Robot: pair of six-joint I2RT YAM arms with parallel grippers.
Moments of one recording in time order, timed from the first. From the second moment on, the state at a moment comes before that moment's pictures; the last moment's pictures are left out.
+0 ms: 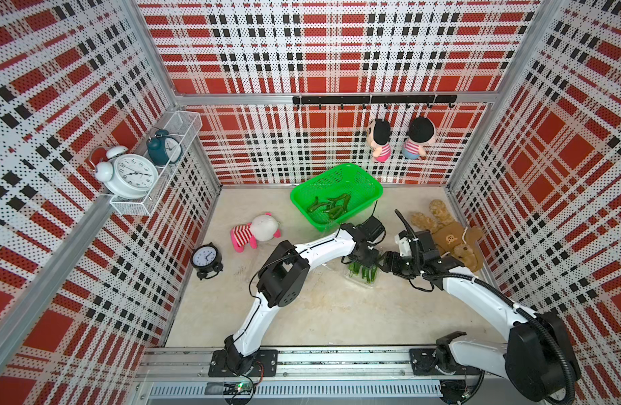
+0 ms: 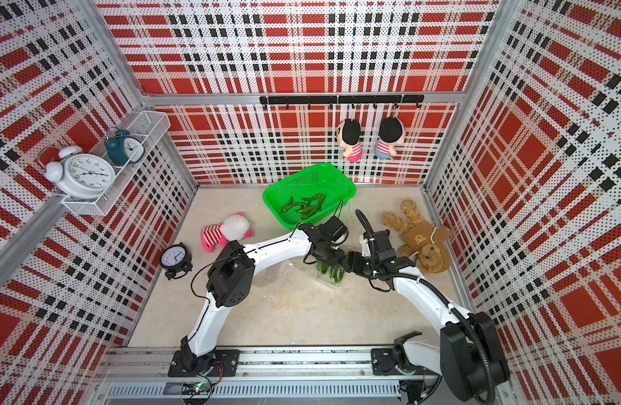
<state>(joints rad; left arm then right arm) -0.89 2.23 1.82 -0.77 0.05 -0.30 0.34 1.21 0.70 -0.40 -0.34 0.59</state>
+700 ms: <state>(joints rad) -0.89 2.10 1.77 -0.77 0.08 -0.28 0.34 1.25 0.69 -0.36 -0.34 0.60</state>
